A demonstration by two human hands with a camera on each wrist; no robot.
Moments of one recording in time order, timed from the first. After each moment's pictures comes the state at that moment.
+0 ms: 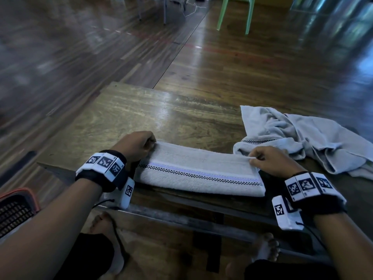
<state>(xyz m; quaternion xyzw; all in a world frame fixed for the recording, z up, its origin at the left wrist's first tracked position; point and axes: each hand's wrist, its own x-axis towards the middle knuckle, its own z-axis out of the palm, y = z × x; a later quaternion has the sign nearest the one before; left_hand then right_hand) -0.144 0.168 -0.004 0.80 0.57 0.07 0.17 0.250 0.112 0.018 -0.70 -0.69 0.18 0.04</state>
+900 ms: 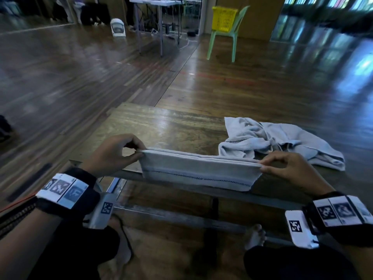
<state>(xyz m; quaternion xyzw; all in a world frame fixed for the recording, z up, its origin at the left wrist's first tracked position) -0.181 0.018 0.102 0.84 0.40 0.31 0.18 0.260 -0.050 0.118 -0.60 -0.72 0.23 0.27</state>
